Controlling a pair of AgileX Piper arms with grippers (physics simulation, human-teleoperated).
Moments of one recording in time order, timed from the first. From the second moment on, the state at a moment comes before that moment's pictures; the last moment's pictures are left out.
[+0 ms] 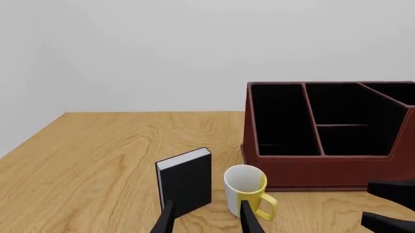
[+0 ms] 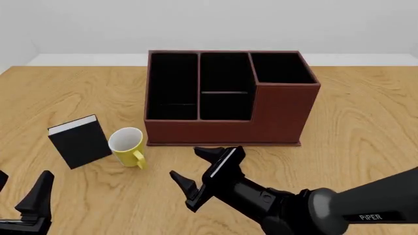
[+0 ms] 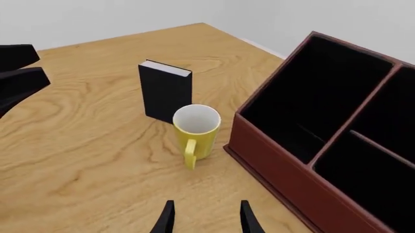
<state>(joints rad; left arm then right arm) 0.00 0.01 -0.01 0.01 0.01 0.91 1.76 -0.58 -0.93 -0.06</state>
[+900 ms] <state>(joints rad) 0.00 0.01 -0.01 0.01 0.01 0.98 1.94 -0.81 -0.85 -0.03</state>
